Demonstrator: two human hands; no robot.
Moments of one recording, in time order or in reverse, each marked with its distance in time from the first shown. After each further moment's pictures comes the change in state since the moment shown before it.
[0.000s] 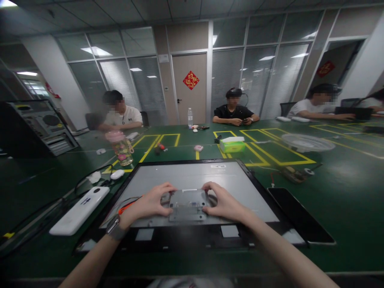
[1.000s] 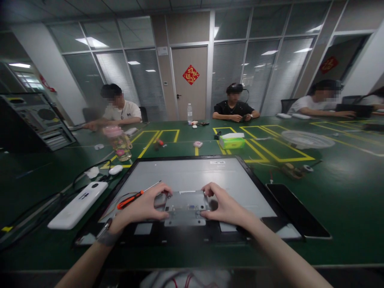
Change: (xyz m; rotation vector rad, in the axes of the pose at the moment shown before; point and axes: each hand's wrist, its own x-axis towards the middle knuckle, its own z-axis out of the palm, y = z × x) left_hand -0.023 0.008 0.004 -0.082 0.045 -0.058; right_hand -0.015 -0.008 0.007 0.035 0.004 0.024
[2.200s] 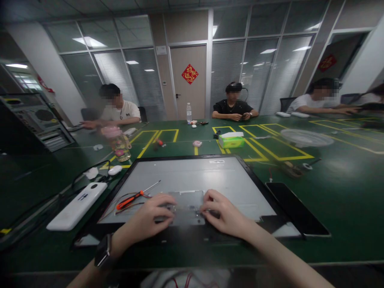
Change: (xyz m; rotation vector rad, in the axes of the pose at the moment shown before) left_hand -0.016 0.009 0.030 0.161 0.134 0.335; right_hand -0.015 -0.007 0.011 -0.117 0.002 -0.257
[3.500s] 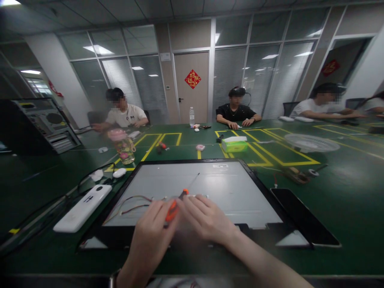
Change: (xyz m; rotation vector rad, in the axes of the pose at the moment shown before) left_hand 0.011 0.058 0.014 0.560 0.497 -0.189; right_hand 0.037 -0.036 0.015 -0.650 0.289 -0.549
